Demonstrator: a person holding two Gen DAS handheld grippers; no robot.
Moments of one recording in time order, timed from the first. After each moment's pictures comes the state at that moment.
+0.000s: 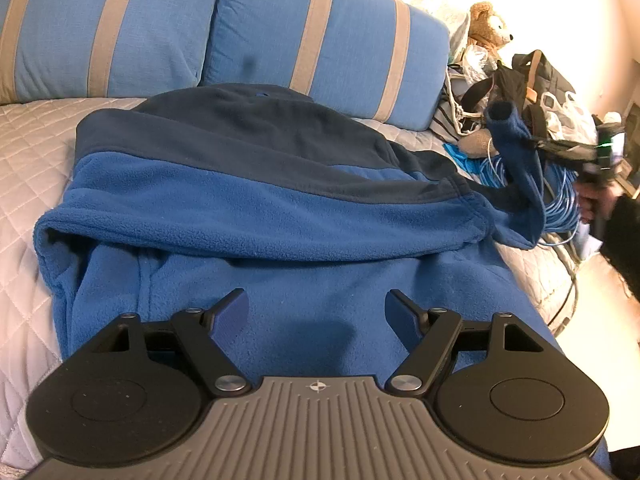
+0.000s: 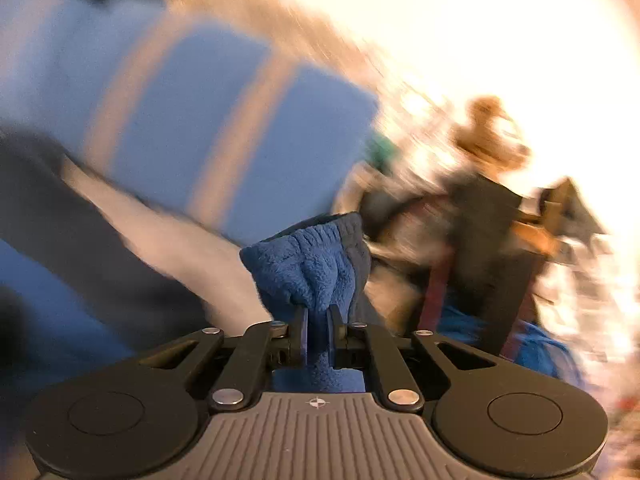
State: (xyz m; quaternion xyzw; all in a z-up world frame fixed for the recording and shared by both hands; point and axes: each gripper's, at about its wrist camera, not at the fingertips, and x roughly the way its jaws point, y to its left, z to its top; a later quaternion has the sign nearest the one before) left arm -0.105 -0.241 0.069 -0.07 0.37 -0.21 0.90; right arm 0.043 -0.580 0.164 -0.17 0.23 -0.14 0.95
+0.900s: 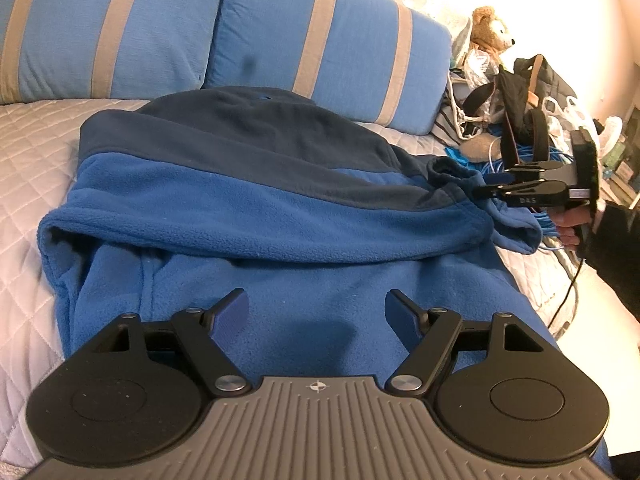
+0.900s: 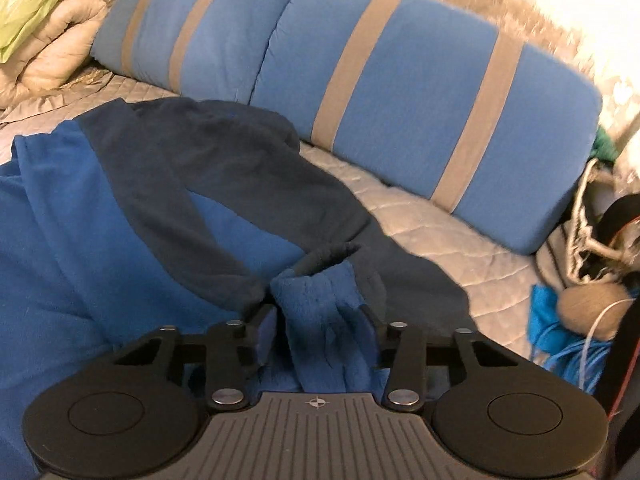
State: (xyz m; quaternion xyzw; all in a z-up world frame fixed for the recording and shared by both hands) left arm -0.107 -0.241 0.071 -0.07 0.36 -0.20 0.91; right arm 0.064 -0.503 0.129 -0.14 0.35 0.09 0.92
